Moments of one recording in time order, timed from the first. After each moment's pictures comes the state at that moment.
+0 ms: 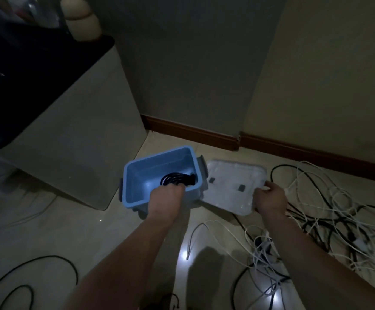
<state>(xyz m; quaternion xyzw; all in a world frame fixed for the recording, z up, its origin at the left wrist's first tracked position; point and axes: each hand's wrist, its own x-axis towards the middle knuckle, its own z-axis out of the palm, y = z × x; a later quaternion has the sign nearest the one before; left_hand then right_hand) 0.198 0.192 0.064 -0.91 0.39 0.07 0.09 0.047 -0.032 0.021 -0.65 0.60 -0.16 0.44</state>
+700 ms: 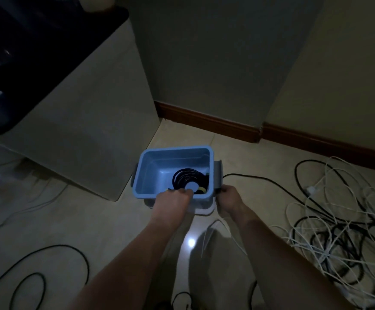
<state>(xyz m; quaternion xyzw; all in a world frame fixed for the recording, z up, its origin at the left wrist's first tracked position) 0.211 0.231 0.025 -0.90 0.43 0.09 0.06 0.138 0.059 -0.038 -0.69 0.45 0.07 0.56</state>
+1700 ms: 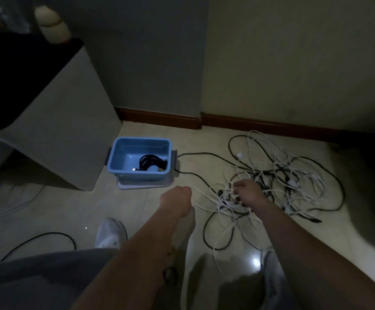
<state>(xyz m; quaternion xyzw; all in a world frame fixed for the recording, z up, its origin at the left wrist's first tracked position) 0.041 0.195 0.089 -0.86 0.42 0.29 0.05 -0.110 0.012 0.070 -0.68 0.55 0.06 0.48</state>
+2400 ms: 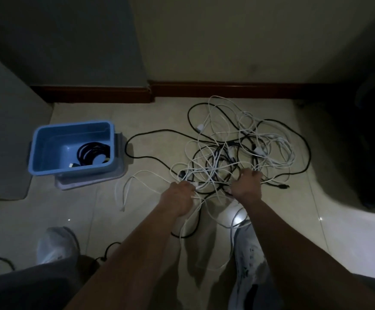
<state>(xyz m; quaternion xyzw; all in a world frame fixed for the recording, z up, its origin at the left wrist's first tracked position) -0.041 0.103 -0.008 -0.78 0.51 0.35 0.00 -0.205 -0.036 0.000 -0.66 0.67 0.02 0.33</state>
